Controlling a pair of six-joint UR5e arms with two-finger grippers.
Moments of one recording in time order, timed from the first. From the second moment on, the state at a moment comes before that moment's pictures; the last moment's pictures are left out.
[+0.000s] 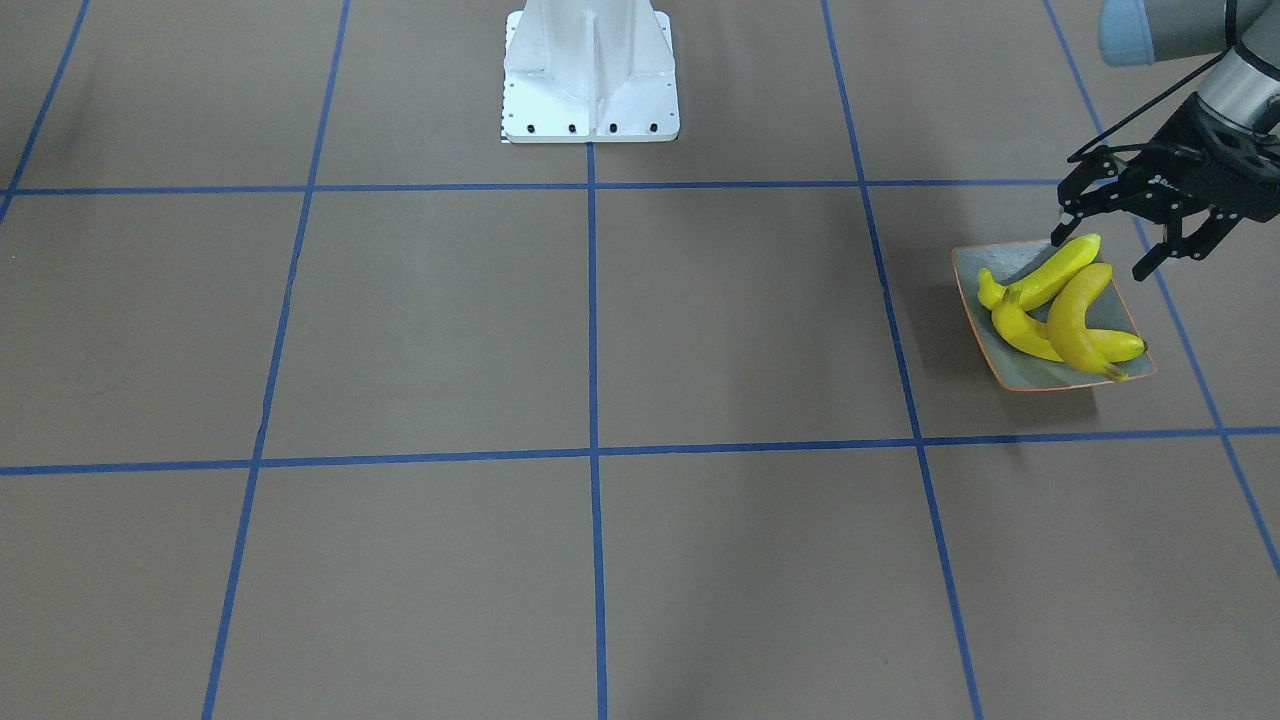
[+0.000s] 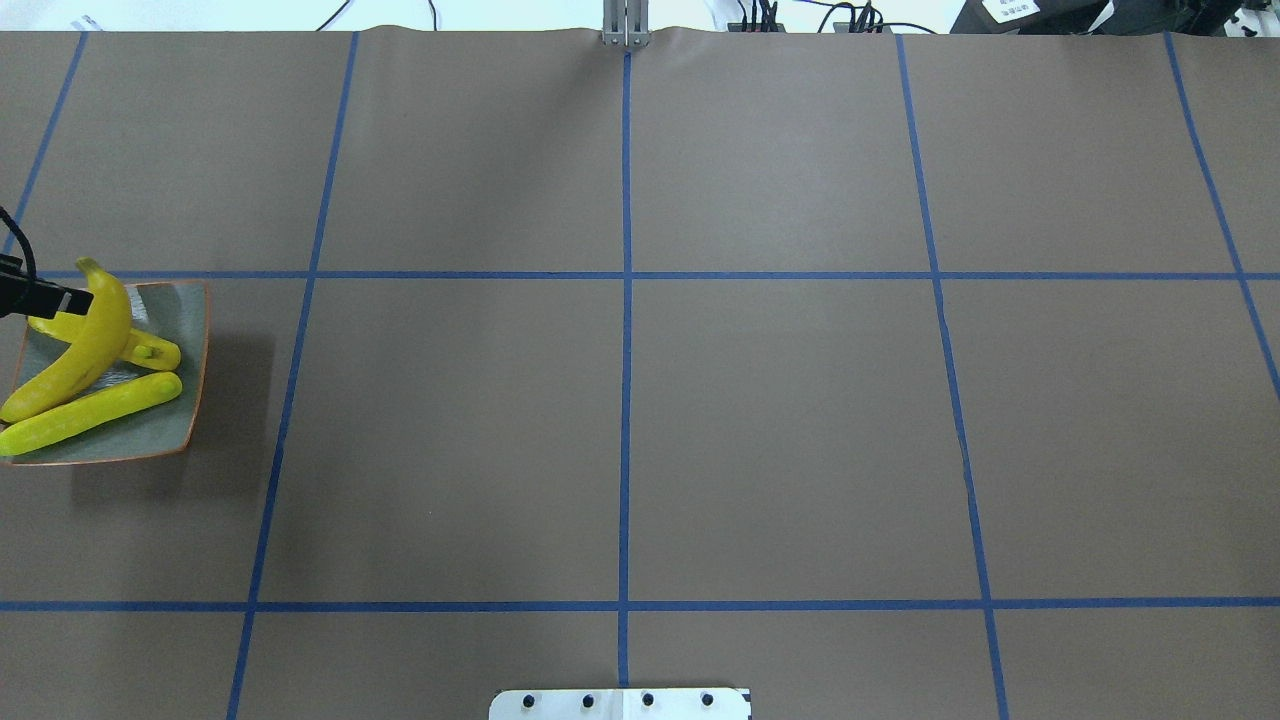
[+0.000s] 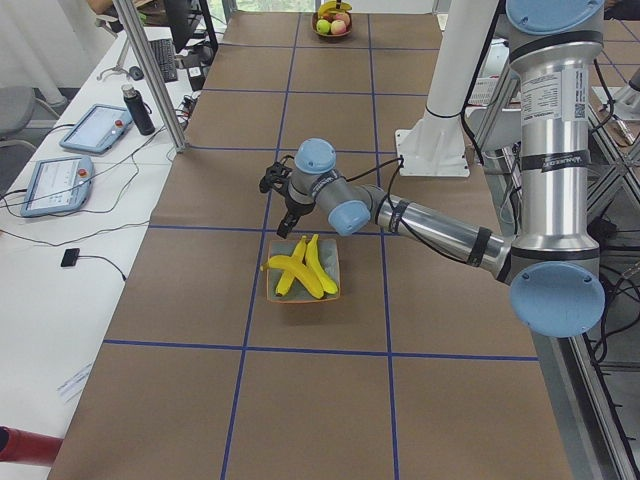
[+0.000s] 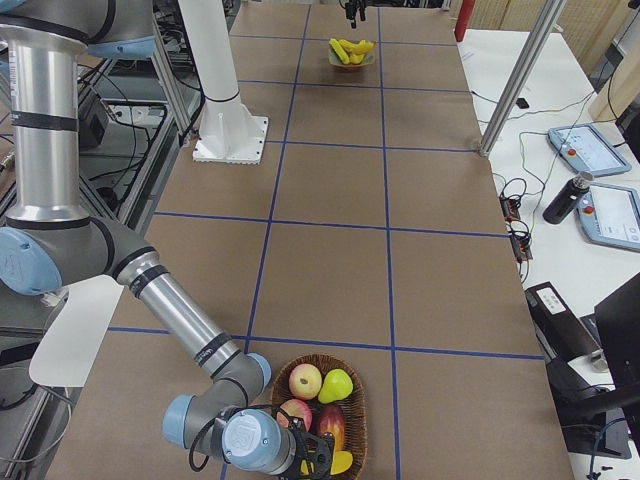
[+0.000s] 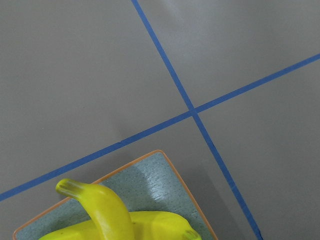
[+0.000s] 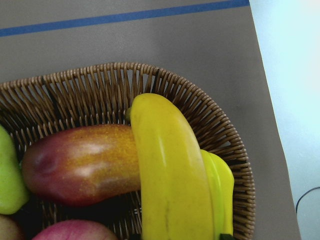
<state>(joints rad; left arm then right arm) -1.12 -1.48 -1.97 -2.10 -2.24 -0.43 1.87 -1.65 0.98 -0.87 2.34 -0.08</state>
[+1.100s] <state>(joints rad) -1.12 -1.49 -1.97 -2.11 -2.24 -0.49 1.79 -1.60 1.32 -0.93 2.33 0.09</state>
